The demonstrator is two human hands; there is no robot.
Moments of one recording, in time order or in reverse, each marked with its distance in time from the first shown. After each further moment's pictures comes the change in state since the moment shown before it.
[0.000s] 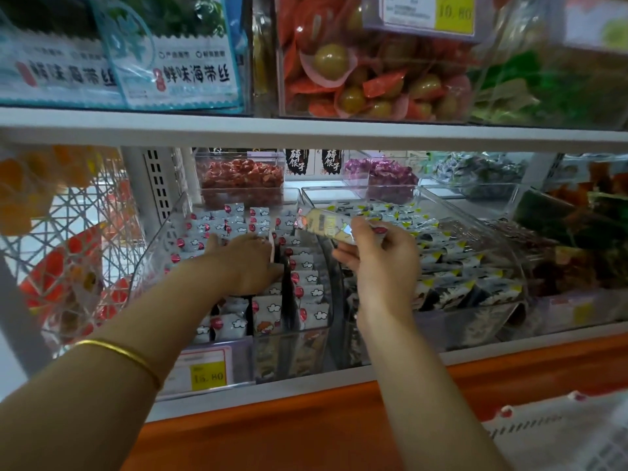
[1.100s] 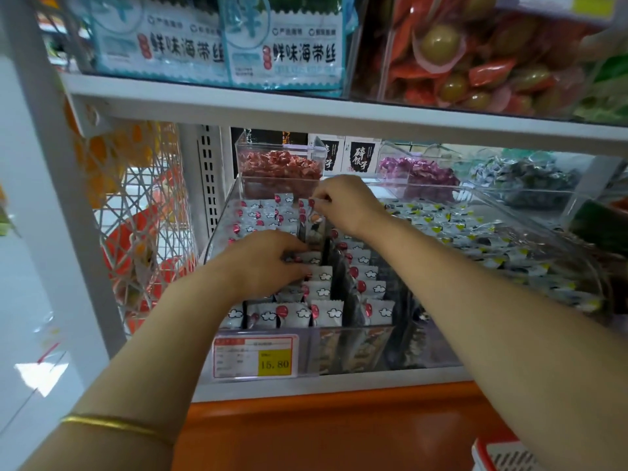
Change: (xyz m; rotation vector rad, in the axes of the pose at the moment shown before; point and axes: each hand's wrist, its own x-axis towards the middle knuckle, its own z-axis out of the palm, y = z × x) left_hand -0.052 -0.038 0.000 -0.482 0.165 0.077; right_hand 0.065 0.023 0.103 -1.247 -0.787 -0.641
